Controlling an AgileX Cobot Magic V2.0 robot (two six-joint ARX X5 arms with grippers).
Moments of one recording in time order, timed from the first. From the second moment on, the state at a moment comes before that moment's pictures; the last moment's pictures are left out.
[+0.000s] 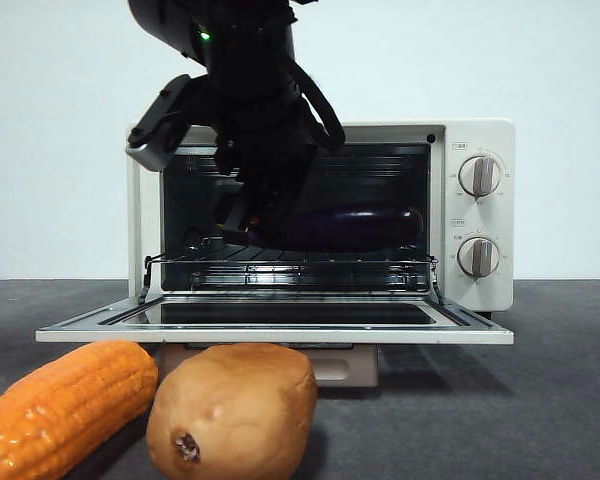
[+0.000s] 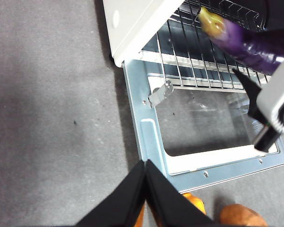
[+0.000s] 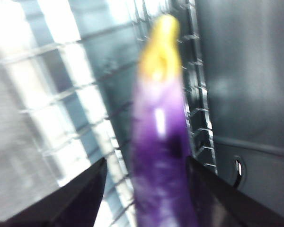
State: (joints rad) left arm 0.02 0.93 0.64 -0.47 0.55 -0.18; right arm 0.94 1.96 1.51 -0.51 0.73 -0.52
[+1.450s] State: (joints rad) left arm -0.08 1.51 0.68 -0.32 0.71 -0.18; right arm 1.07 1.24 1.51 -0.90 0.25 -0.31
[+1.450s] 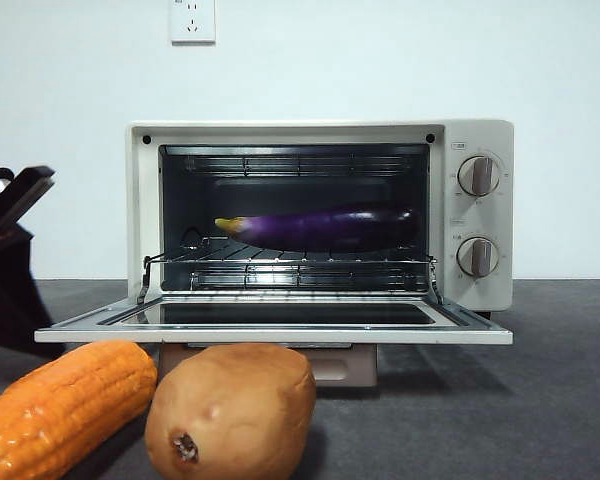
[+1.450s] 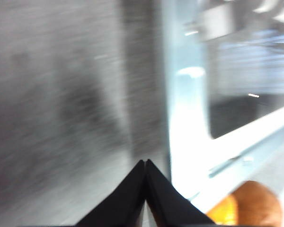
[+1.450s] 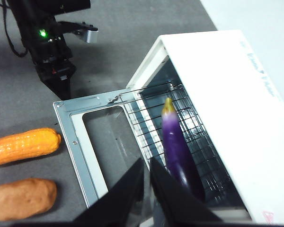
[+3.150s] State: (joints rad) left arm -0.04 1.58 0.86 -0.25 1.11 -0.20; right arm 1.07 1.13 1.51 -1.19 0.21 -0.17
